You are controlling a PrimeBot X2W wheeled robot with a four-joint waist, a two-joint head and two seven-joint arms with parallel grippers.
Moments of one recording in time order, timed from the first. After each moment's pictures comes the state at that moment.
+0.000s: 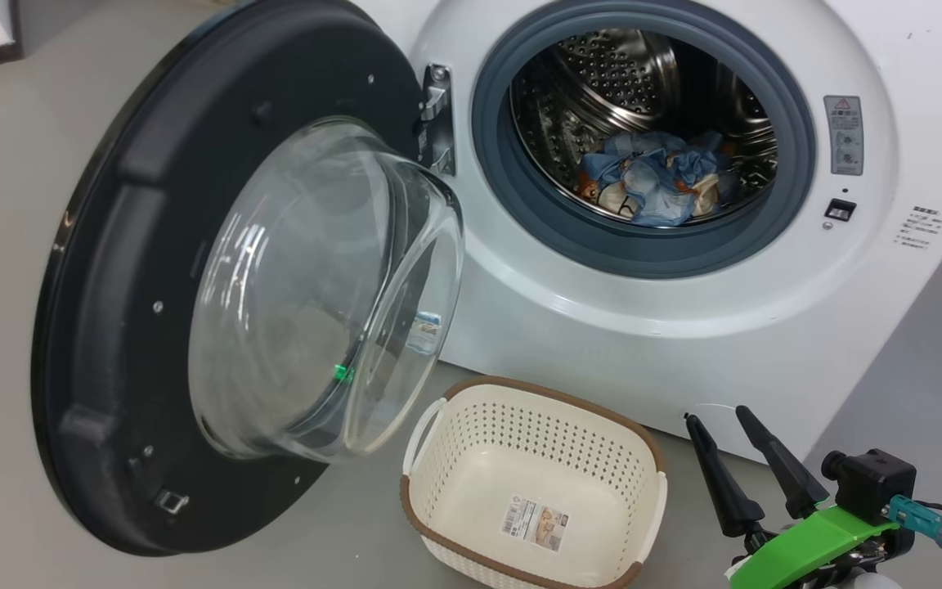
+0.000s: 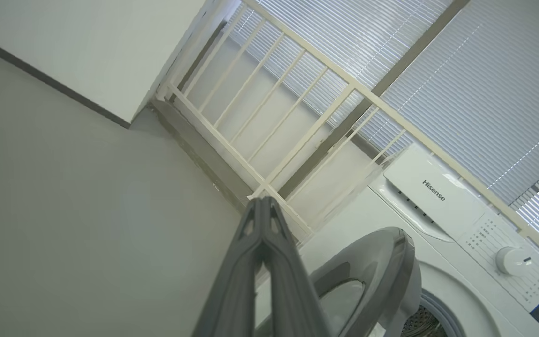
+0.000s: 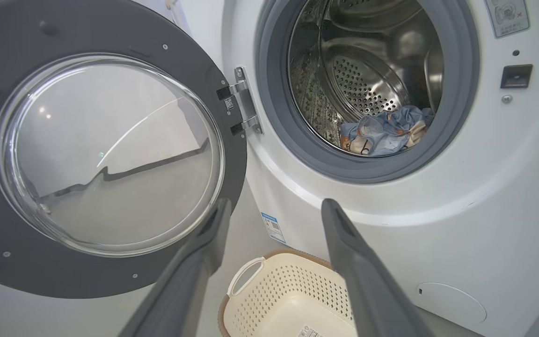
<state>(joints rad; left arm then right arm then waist) -0.35 0.37 0.30 0.00 -0.97 0.07 0.34 -0.12 -0.23 0.24 0.30 0.54 0.13 -0.26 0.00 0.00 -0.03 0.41</state>
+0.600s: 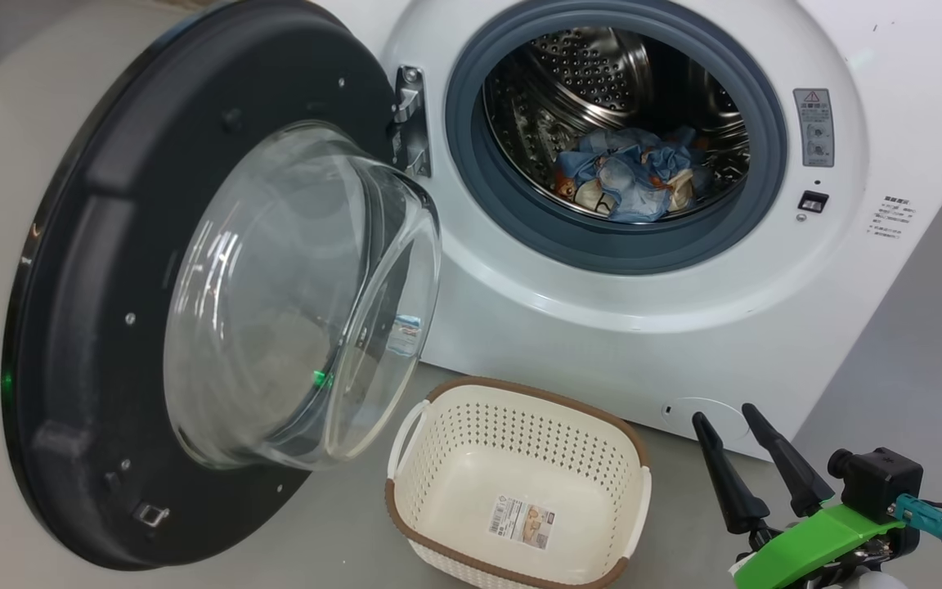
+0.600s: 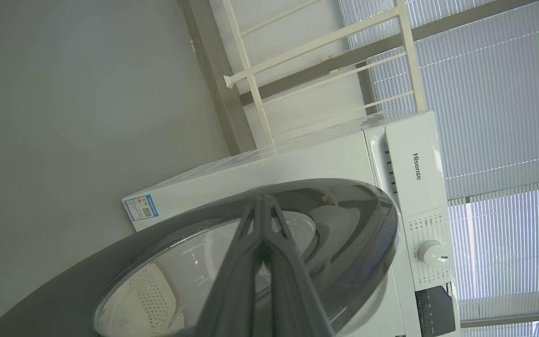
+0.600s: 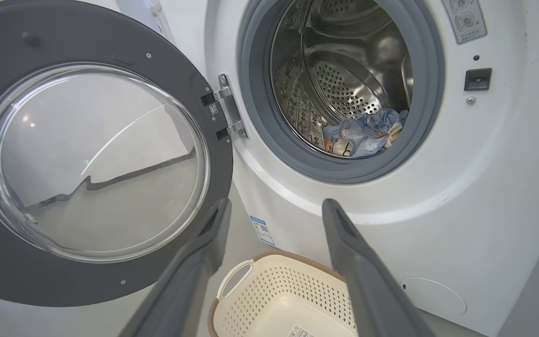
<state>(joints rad) -0.52 0.34 0.34 0.21 -1.29 0.34 0.72 -0.12 -0.23 0.22 0.30 0.54 0.13 -0.26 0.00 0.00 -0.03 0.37</state>
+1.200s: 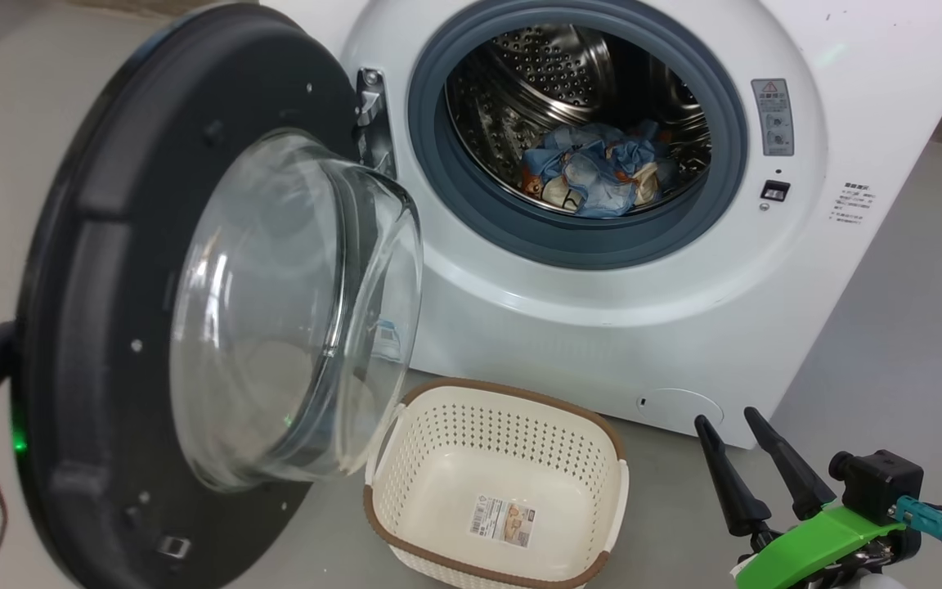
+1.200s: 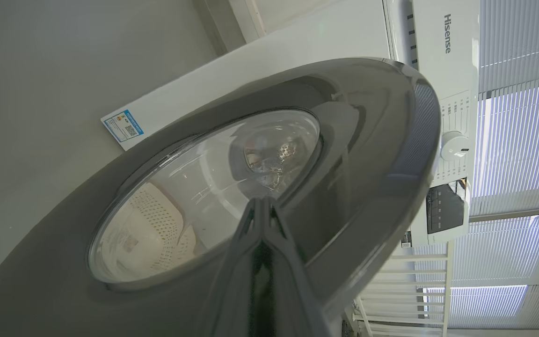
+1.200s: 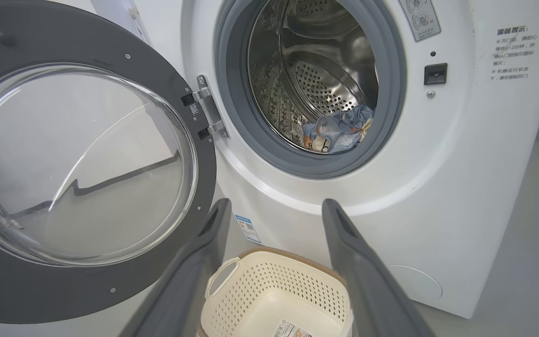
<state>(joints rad) -0.41 0.35 0.23 0.04 -1.36 0.39 0.99 -0.12 -0.23 0.22 0.31 0.54 0.13 -0.26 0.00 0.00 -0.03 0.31</state>
